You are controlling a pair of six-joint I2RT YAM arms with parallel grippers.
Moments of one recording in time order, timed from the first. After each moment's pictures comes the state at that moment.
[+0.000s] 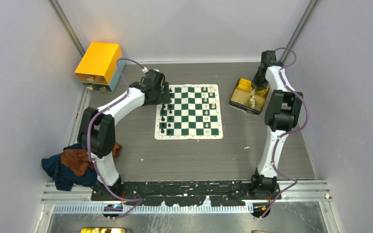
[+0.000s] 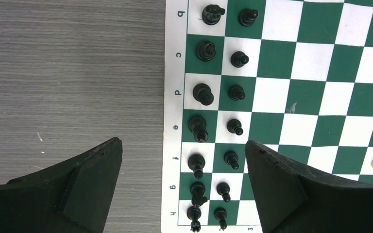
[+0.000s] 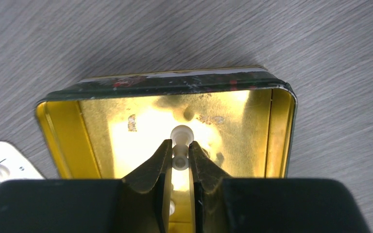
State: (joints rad) left arm -0.45 1.83 1.42 -0.54 -0.24 -0.45; right arm -0.13 2.24 1.92 -0.76 0.10 0.39
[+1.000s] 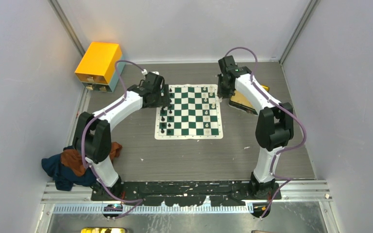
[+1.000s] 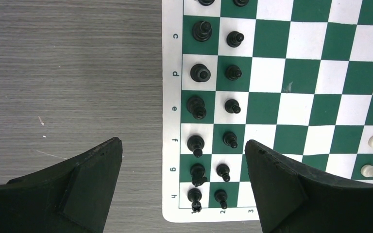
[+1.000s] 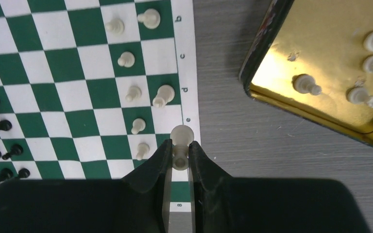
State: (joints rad) left arm -0.47 1.75 1.36 -0.54 -0.24 -0.45; right arm 0.29 1.89 1.66 -0.81 0.11 0.37
